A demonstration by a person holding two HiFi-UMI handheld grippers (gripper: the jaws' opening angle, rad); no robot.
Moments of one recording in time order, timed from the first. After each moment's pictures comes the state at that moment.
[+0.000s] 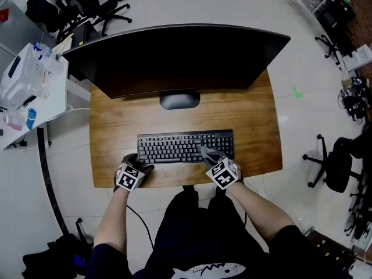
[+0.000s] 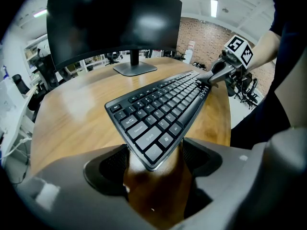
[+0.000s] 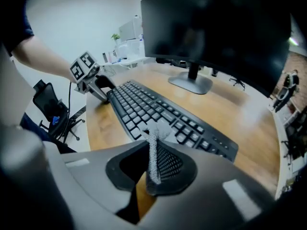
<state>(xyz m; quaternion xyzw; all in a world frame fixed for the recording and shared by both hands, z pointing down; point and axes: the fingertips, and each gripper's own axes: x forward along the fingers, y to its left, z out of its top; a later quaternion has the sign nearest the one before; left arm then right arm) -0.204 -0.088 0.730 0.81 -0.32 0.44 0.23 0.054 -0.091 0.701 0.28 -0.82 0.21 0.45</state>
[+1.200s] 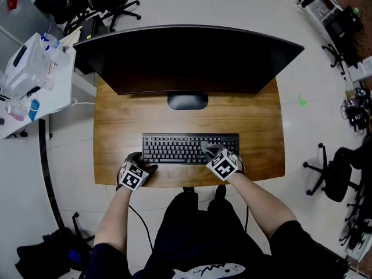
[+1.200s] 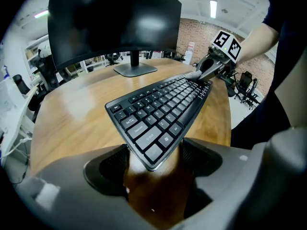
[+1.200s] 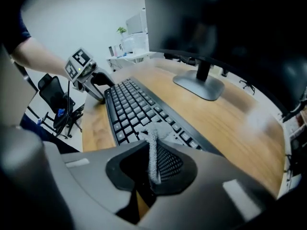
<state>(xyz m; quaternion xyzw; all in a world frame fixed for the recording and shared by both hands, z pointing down) -0.203 -0.088 0.730 0.81 -0.32 0.43 0.22 0.032 -0.124 0.710 0.23 -0.83 0.20 0.48</state>
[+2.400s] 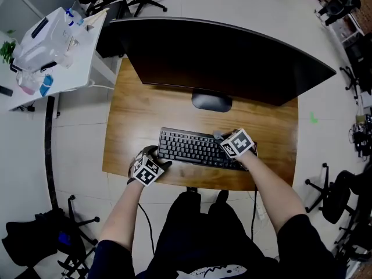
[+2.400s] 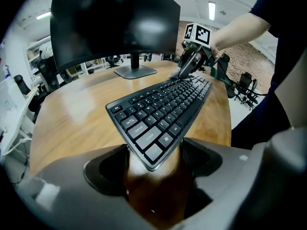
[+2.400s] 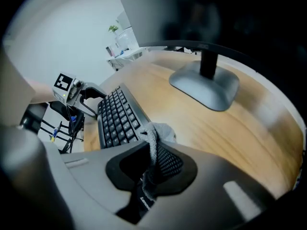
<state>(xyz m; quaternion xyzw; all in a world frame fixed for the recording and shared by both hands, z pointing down) -0.195 -0.090 0.726 0.82 -0.33 0.42 0.21 0.010 -0.189 0.716 0.17 -0.80 0.27 0.51</state>
